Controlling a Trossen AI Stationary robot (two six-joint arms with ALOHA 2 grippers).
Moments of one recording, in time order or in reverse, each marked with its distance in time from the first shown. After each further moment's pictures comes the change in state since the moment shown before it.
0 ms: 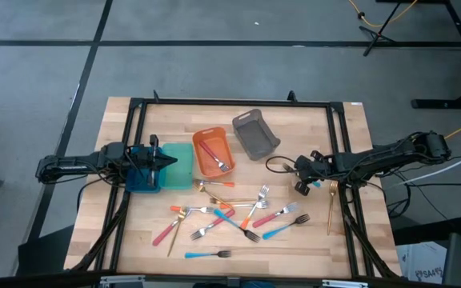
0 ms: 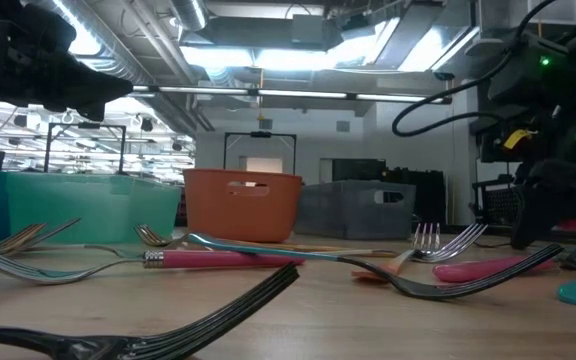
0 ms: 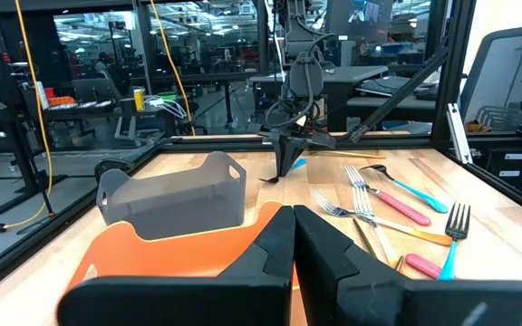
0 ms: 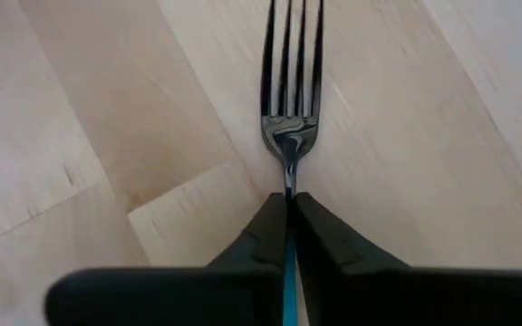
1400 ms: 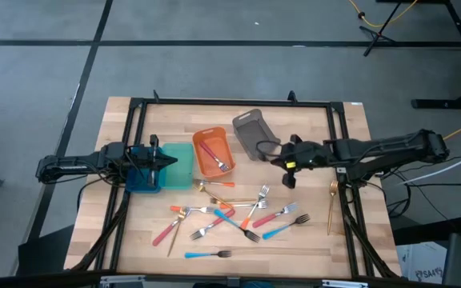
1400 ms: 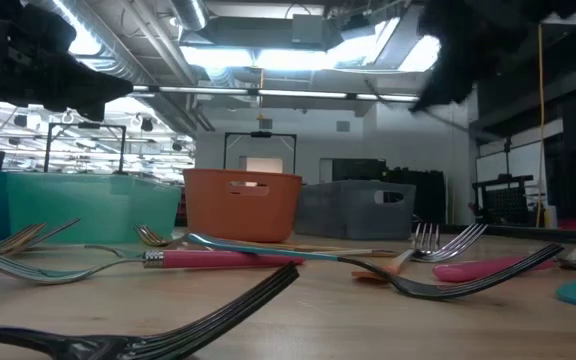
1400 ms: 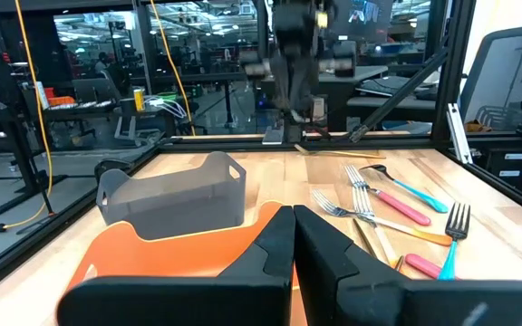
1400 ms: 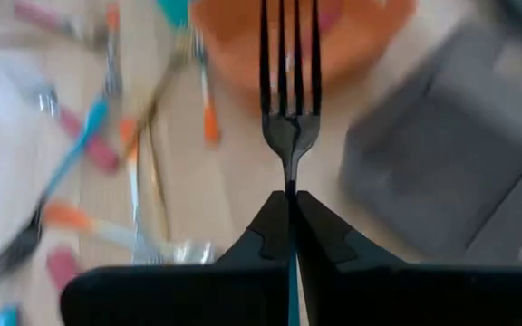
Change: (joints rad) left arm 0.000 0.000 0.000 0.000 0.000 0.000; right arm 0.000 0.001 0.480 0.035 -0.026 -0.296
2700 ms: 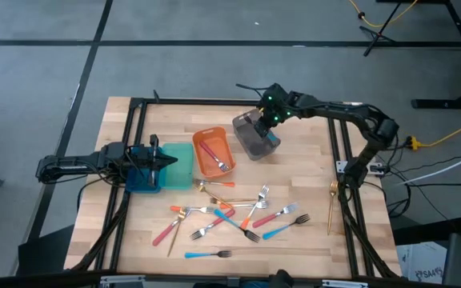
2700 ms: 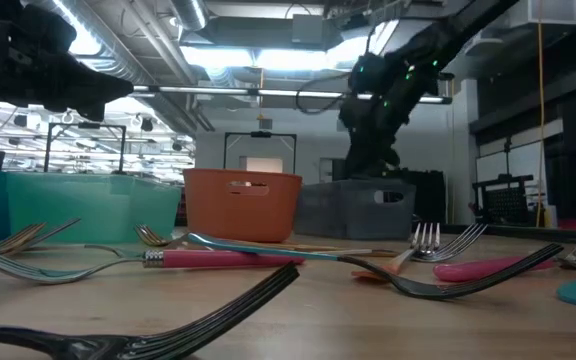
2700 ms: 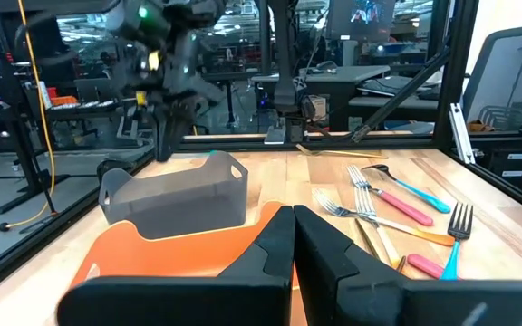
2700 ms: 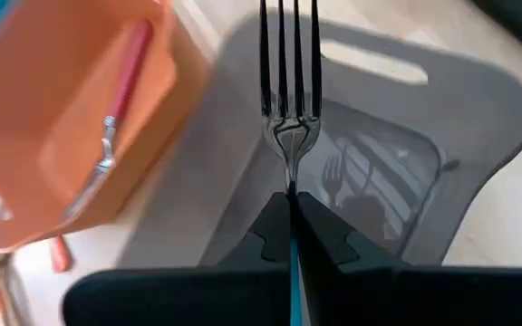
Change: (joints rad) left arm 0.000 0.000 0.000 0.000 -0.006 0.001; right arm -0.658 0.614 0.370 -0.030 -0.493 -0.079
